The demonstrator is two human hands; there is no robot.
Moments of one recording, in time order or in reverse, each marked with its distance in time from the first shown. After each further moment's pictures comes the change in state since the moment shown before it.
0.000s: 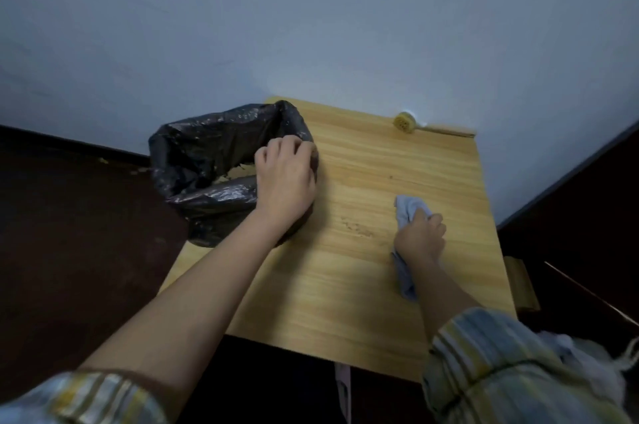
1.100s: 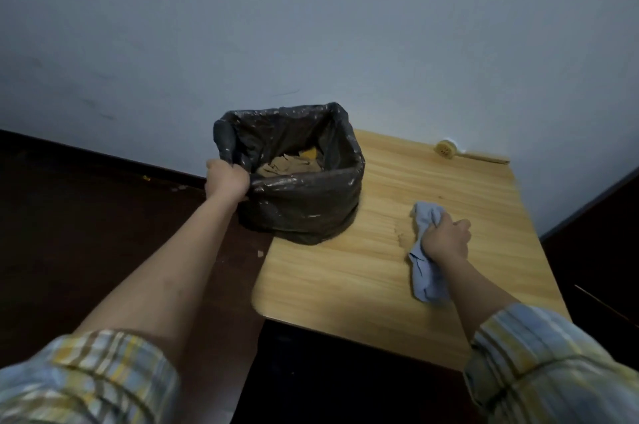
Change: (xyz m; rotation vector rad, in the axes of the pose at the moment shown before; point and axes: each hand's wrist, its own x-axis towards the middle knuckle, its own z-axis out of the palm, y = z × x) left_hand -0.006 -0.225 -0.057 -0.597 -0.075 -0.972; right_hand -0.068 -0.085 -0.010 0.072 0.017 0.035
